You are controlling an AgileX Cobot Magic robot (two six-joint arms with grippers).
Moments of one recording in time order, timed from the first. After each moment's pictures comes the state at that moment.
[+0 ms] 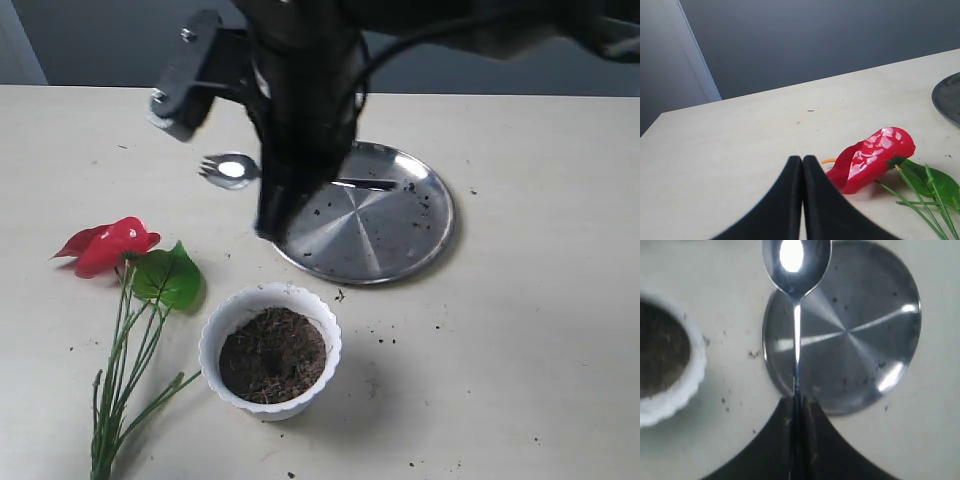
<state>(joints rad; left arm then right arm) -0.05 0.03 0.00 0.08 0.21 0.11 1.08 1.81 -1.62 -0.35 1.23 -0.25</state>
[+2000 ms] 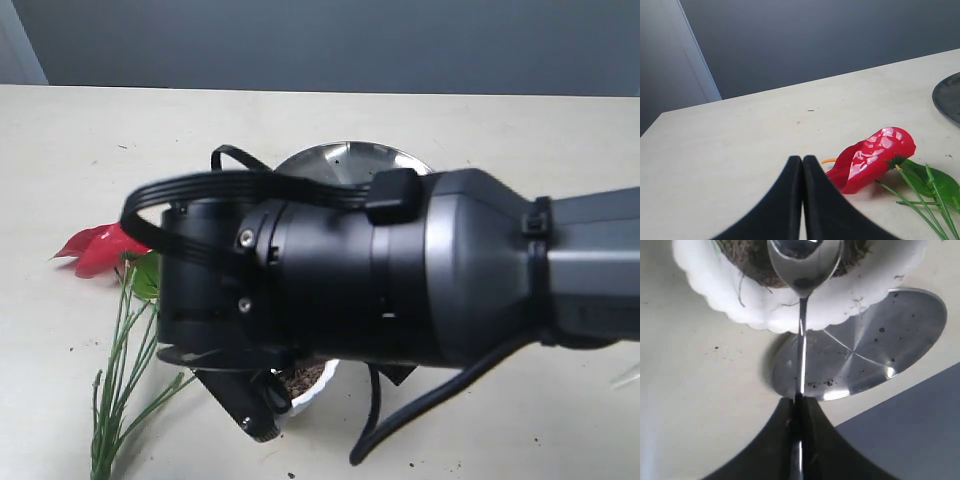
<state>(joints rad) -0.05 0.03 0.00 0.08 0.21 0.11 1.39 1.81 -1.28 -0.68 1.23 -0.81</state>
